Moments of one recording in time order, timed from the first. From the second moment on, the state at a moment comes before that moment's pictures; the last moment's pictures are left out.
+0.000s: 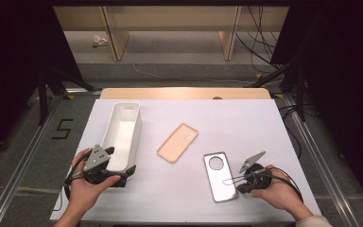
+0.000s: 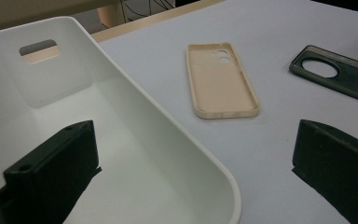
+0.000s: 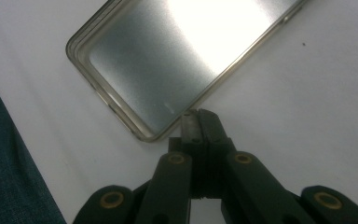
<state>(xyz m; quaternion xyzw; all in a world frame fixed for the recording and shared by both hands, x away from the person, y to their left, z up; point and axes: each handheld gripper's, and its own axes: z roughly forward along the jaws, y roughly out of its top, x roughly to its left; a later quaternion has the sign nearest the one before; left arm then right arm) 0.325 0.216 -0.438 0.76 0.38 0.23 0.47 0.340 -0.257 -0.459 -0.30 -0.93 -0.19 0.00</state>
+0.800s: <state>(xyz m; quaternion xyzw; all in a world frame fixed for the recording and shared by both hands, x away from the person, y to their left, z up) 0.325 0.217 -0.437 0.76 0.38 0.23 0.47 0.340 -0.249 -0.455 -0.28 -0.94 -0.20 -0.01</state>
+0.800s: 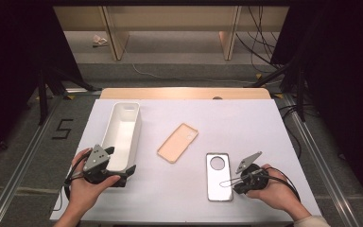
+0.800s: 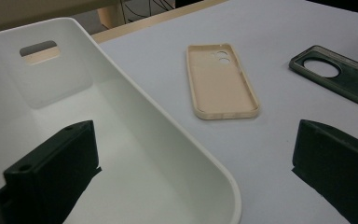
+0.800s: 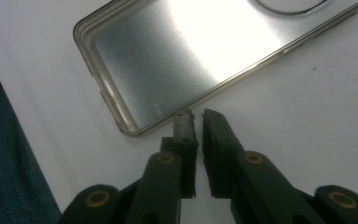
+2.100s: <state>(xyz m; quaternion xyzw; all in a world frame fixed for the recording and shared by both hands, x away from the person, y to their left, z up) 0.325 0.214 -0.437 0.76 0.37 0.23 0.47 0.337 -0.209 -0.441 -0.12 -0.97 -0.17 -0.08</state>
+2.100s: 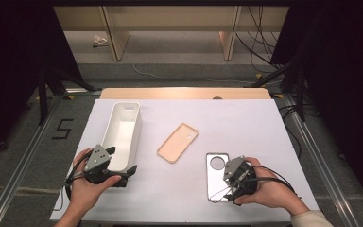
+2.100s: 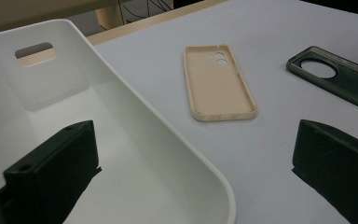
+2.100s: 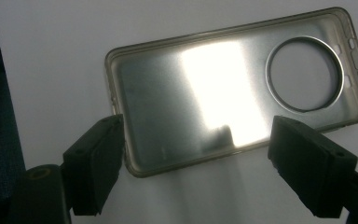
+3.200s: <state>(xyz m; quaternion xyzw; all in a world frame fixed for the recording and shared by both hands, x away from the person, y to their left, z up) 0.325 0.214 -0.437 0.76 0.37 0.23 0.47 0.332 -0.177 -0.452 -0.05 -0.99 -0.07 -0.06</state>
